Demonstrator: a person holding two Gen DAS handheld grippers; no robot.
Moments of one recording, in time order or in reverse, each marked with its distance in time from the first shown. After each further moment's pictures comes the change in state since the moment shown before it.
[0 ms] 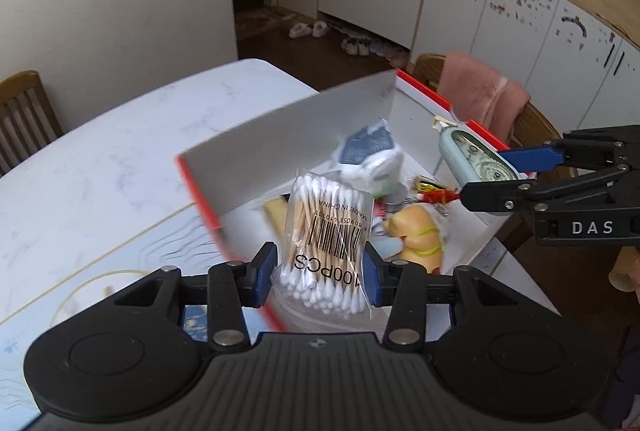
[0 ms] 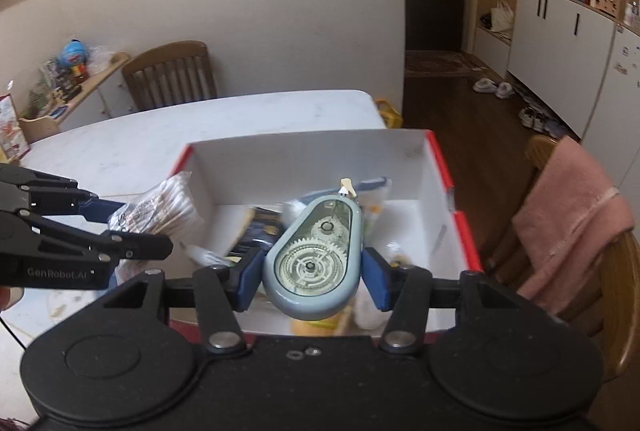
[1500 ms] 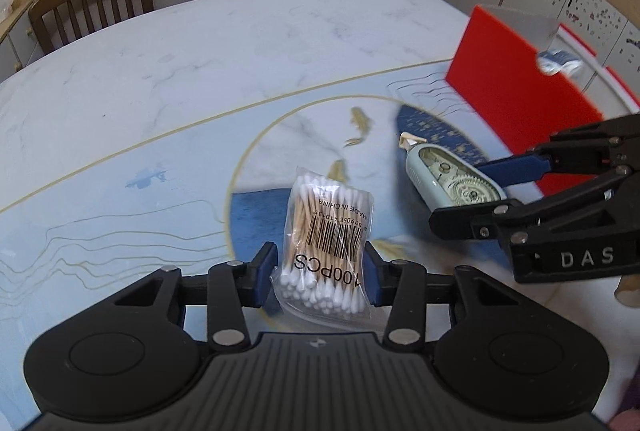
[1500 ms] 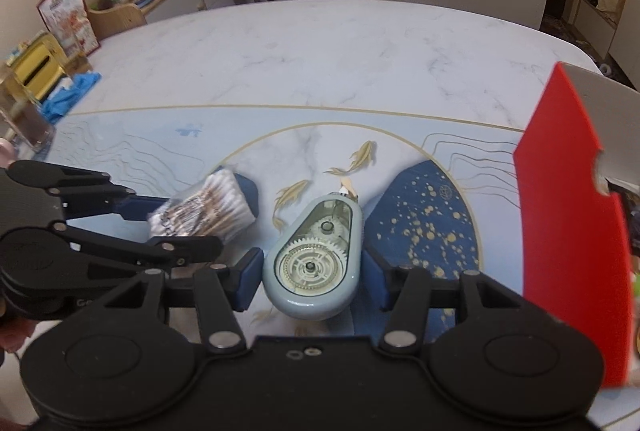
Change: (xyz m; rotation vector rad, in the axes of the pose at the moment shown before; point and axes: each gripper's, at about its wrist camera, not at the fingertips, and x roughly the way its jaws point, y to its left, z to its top) left arm -0.047 0.238 -0.168 -0.198 0.078 0.070; right arm 0.122 0.280 -0.020 -0.145 0.231 0.175
